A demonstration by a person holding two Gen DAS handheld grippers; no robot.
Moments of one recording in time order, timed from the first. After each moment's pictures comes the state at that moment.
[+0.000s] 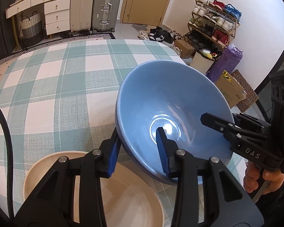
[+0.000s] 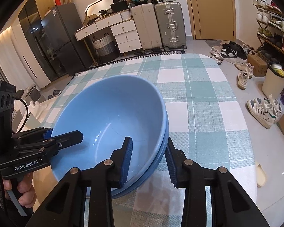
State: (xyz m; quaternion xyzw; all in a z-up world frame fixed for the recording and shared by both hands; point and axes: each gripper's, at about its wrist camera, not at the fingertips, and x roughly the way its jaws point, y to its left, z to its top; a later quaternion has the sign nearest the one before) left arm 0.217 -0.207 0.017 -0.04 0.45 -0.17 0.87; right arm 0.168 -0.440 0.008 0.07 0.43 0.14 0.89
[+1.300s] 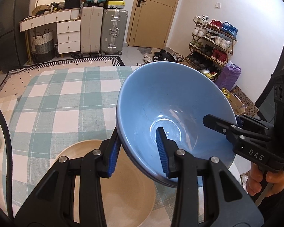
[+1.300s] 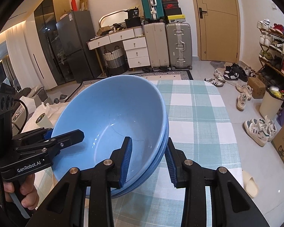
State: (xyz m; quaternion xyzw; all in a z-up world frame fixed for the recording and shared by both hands) left arm 0.100 -0.179 0.105 -0.05 0.37 -0.14 0.92; right arm 0.101 -0.411 0.083 0.04 0.36 0.16 0.92
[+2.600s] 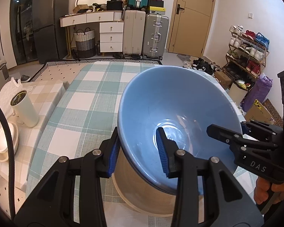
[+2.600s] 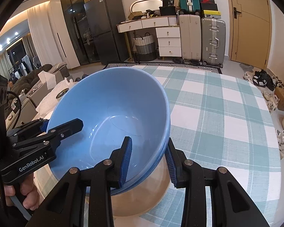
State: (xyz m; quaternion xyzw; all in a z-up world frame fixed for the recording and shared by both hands) left arm 0.017 -0.066 0.085 -0.05 0.36 0.01 0.93; right arm 0.094 -0.284 0.047 -0.01 0.39 0.26 0.89
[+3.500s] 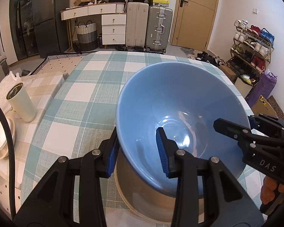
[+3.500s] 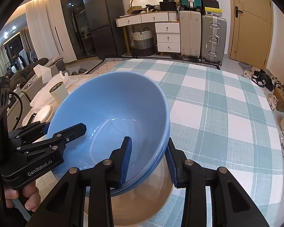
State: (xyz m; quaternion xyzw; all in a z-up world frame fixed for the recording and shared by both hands) left arm 0.061 -0.058 0.039 -0.05 0.38 0.02 0.92; right arm 0.108 -0.269 0.029 -0.03 0.40 0.24 0.88
